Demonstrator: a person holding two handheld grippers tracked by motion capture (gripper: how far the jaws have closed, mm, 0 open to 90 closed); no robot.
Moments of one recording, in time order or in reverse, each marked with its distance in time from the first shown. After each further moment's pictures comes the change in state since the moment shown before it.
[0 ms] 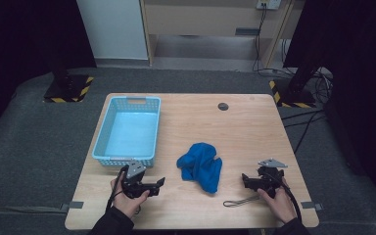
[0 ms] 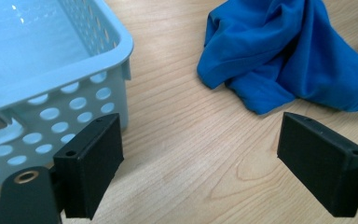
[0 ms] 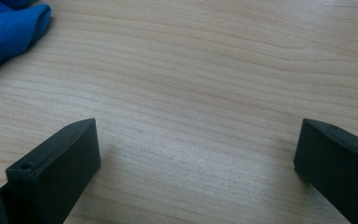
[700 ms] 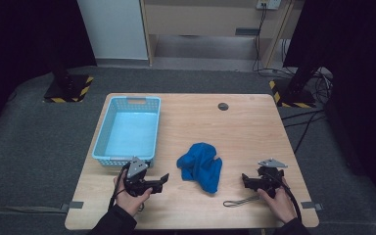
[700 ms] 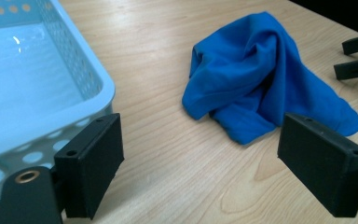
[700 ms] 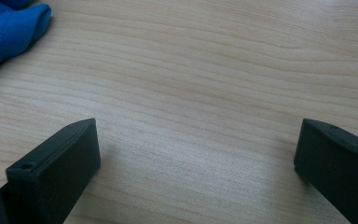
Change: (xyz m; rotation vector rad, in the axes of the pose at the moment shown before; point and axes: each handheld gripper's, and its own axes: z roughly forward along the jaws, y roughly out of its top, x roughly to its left) left arm -0.006 0.009 0.001 -0.089 -0.036 0.011; right arm 0.000 0.000 0.000 0.000 0.000 0.000
